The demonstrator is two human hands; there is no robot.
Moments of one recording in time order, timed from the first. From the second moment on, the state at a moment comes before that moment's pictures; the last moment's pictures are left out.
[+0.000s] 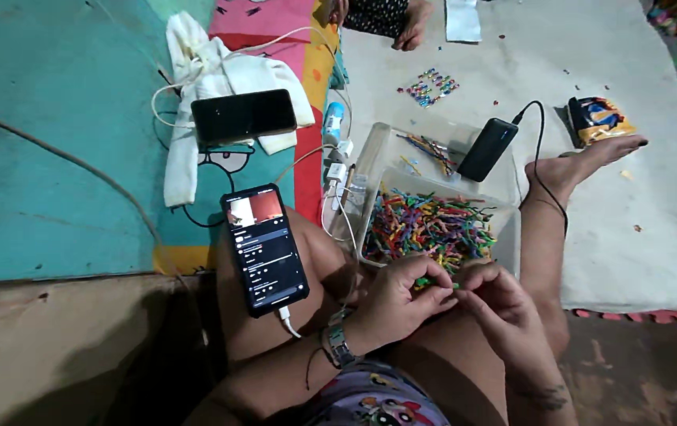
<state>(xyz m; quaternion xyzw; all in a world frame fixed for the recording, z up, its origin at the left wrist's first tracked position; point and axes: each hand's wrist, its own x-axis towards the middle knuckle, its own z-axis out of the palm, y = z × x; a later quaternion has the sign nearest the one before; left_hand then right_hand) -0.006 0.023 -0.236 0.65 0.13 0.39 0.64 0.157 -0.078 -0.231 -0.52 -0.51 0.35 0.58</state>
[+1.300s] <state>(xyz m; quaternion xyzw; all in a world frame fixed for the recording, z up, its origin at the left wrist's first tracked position) -0.011 0.020 -0.239 0.48 0.25 0.41 0.73 0.207 -0.021 -0.263 -0.73 -0.65 0.14 0.18</state>
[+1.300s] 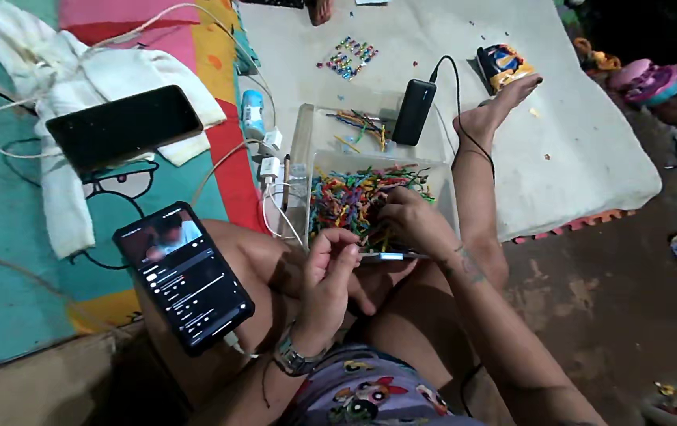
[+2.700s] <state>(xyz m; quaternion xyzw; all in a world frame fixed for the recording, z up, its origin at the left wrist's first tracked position) -0.016 0.025 -0.240 0.52 0.27 0.43 0.69 0.198 0.024 -0.273 -0.67 -0.68 0.27 -0.12</state>
